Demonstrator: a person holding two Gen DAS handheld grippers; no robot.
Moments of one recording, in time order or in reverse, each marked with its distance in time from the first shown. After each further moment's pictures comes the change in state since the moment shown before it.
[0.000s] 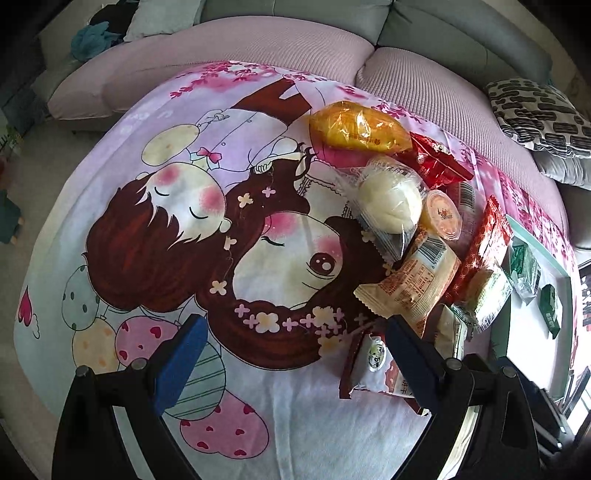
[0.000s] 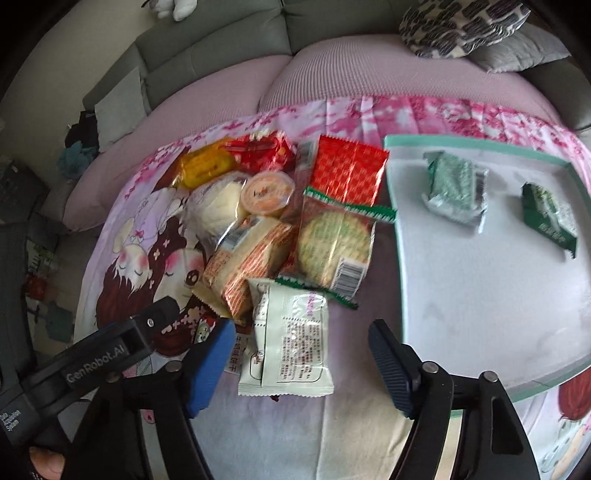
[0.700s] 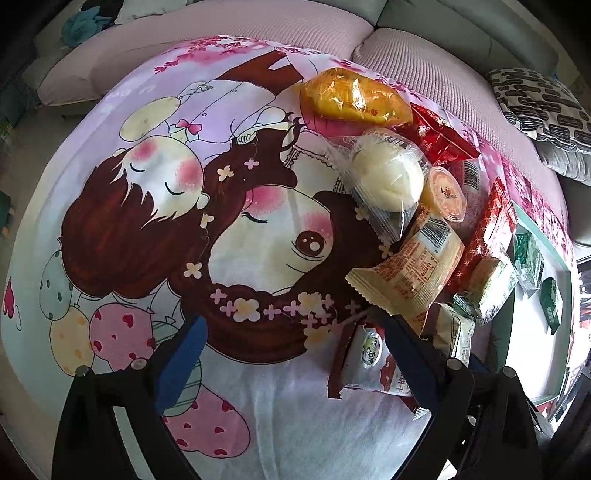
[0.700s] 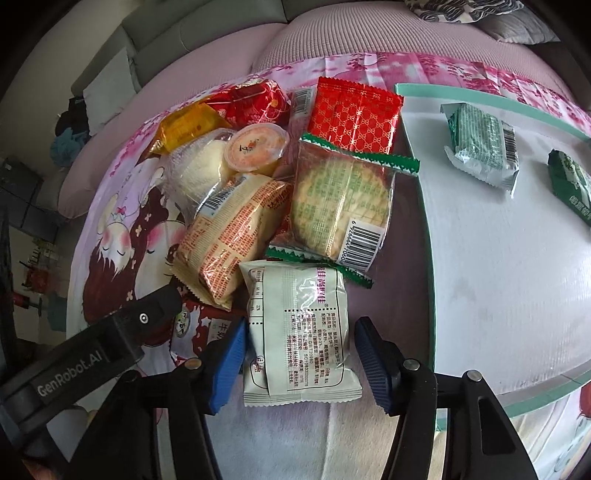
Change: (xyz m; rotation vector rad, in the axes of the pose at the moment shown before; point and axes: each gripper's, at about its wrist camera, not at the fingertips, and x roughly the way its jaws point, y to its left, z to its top) left arm 0.022 -0.007 -0.005 -0.009 0.079 -0.027; right arm 0.036 -0.001 -0.003 0.006 0.092 -0.007
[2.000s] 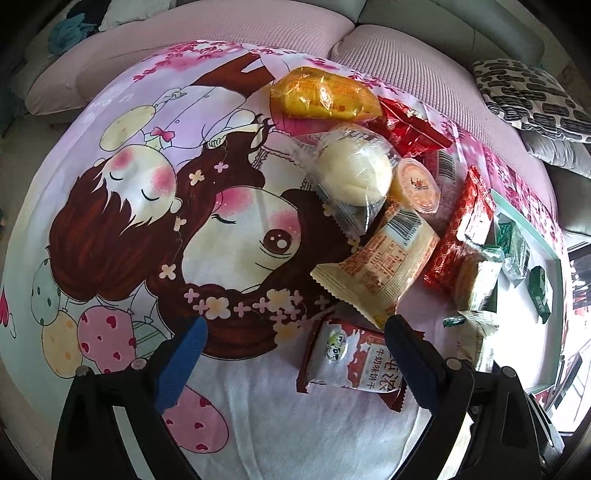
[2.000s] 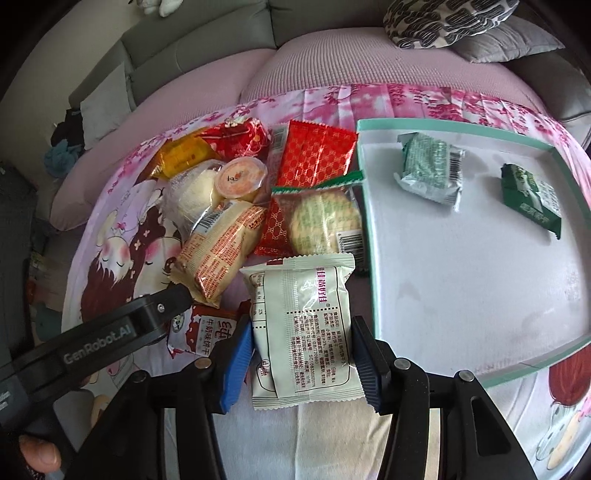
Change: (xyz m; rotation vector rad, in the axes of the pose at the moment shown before) left arm -0.004 -0.022 -0.004 0.049 -0.002 -0.041; right arm -0.052 -0.018 -0.016 0.012 -0.101 -0.066
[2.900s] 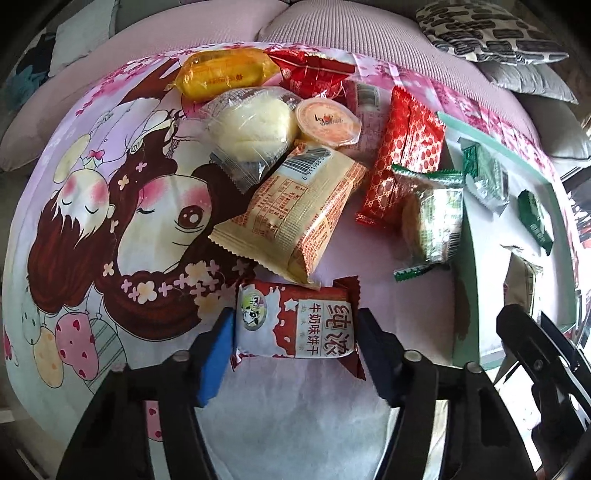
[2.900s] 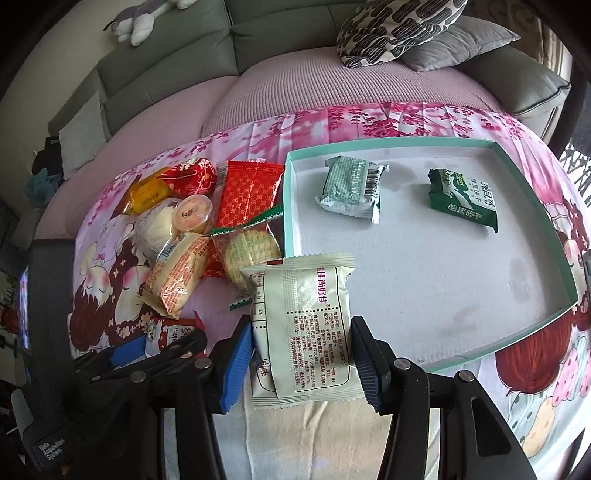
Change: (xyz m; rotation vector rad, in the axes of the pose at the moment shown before) left arm 0.016 -0.070 -0.032 0.205 0.037 0.012; right arm -0.032 -0.036 -0.001 0.083 -0.074 -0.077
